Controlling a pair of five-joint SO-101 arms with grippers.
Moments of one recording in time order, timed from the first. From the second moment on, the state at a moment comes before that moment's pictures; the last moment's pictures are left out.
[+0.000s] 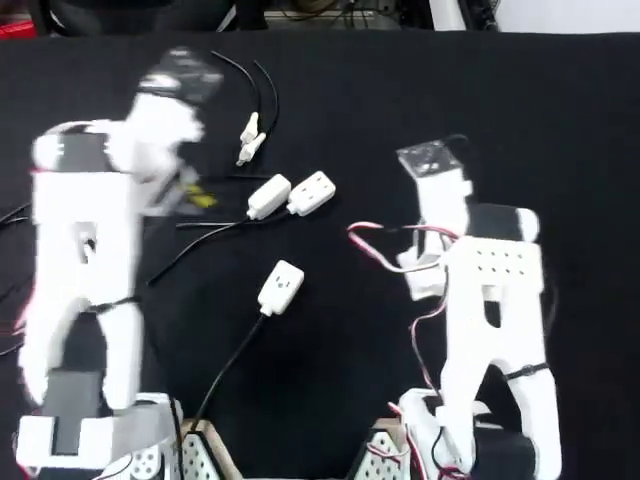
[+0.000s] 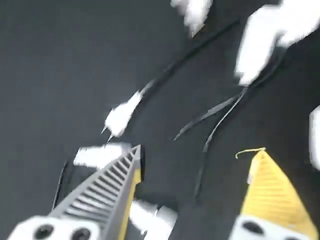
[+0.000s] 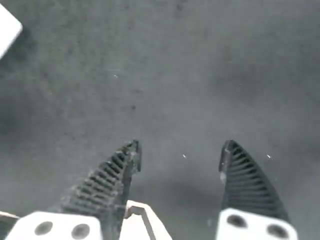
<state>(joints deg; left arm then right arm) -1.8 -11.5 3.7 72.9 -37.6 6.1 -27.6 34.0 86.2 20.4</state>
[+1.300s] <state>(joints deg) 6.9 14.2 -9.5 79.5 -41.3 7.4 -27.6 34.0 85.3 21.3</state>
